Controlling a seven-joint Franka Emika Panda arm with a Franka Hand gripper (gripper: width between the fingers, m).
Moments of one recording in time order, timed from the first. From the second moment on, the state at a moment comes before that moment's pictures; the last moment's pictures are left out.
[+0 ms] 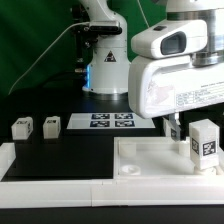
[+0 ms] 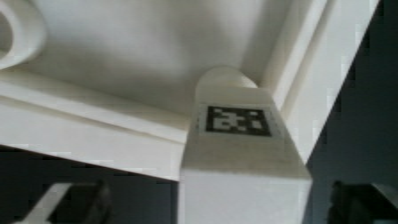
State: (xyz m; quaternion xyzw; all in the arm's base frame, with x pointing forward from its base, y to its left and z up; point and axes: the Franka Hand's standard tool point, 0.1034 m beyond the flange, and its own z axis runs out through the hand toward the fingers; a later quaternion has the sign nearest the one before) arm 0.643 0.102 0.091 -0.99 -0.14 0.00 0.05
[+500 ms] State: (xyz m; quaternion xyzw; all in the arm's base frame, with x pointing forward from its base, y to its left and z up) arm 0.642 0.105 0.091 -0.99 -0.12 0.01 0.05
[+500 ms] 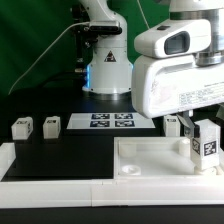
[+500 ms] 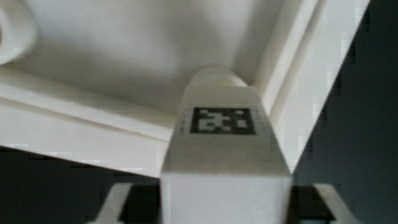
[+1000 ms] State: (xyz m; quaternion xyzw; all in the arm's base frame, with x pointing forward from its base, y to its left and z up) arm 0.641 0.108 0.090 -0.99 0.09 0.01 0.05
